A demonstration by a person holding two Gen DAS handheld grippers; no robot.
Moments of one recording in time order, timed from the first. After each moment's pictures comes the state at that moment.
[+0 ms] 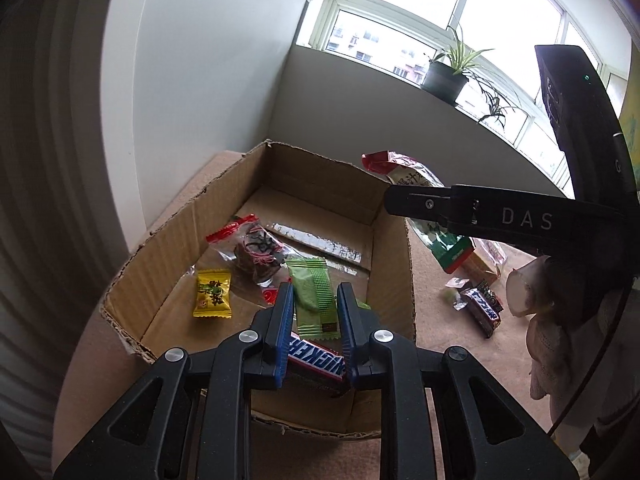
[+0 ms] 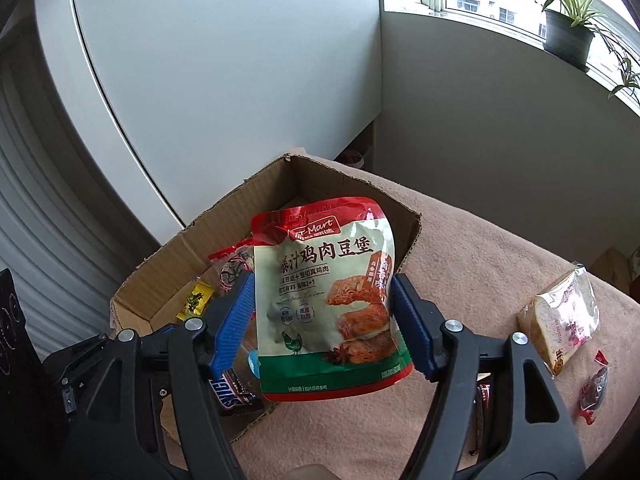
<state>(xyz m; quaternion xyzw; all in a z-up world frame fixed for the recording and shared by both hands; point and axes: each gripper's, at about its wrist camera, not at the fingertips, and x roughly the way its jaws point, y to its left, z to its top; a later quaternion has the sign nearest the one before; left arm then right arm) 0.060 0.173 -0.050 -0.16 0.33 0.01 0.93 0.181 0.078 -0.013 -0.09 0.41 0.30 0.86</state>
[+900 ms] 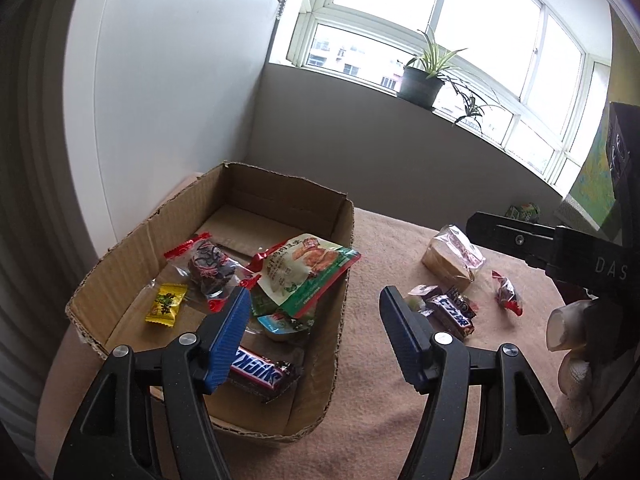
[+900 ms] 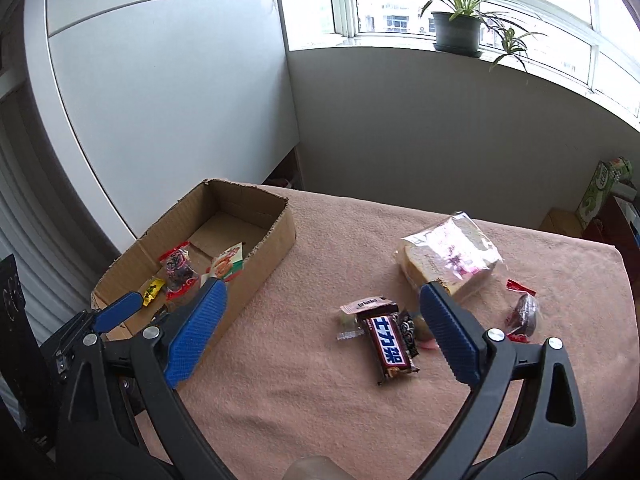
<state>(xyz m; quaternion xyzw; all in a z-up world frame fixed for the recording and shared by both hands) 0.060 0.122 -0.034 -0.13 0.30 -0.01 0.94 0.125 -0.071 0.013 -0.02 0.36 0.18 0.92</state>
